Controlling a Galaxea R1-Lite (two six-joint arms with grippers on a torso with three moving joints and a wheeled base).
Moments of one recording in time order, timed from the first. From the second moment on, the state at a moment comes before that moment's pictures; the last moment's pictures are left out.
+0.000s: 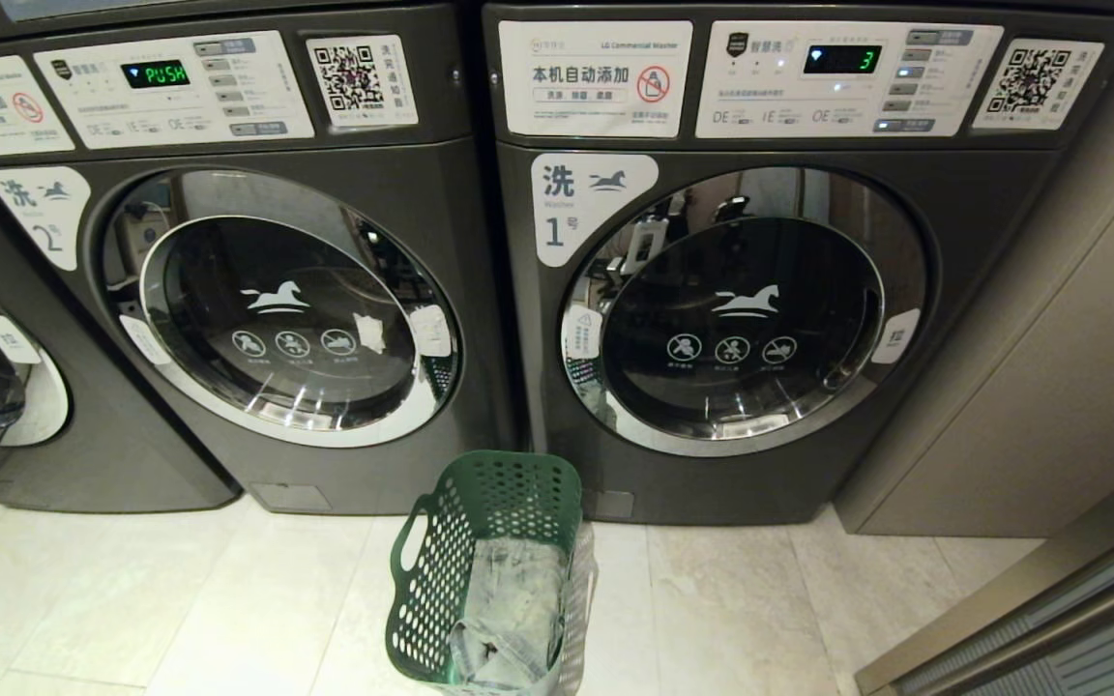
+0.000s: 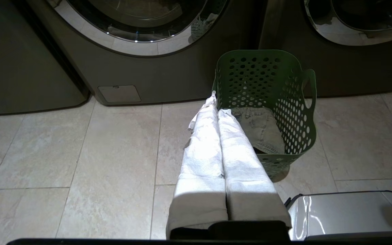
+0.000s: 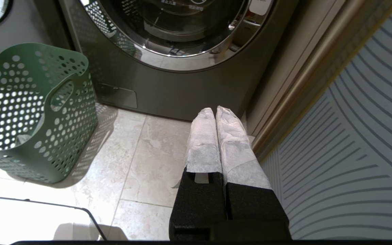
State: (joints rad) left arm -0.01 0.00 -0.04 0.13 -0.02 0.09; right arm 0.00 0.00 0.00 0.00 0.03 -0.15
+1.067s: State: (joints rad) left arm -0.01 0.00 -0.04 0.13 -0.02 0.09; right arm 0.00 0.00 0.00 0.00 0.03 -0.15
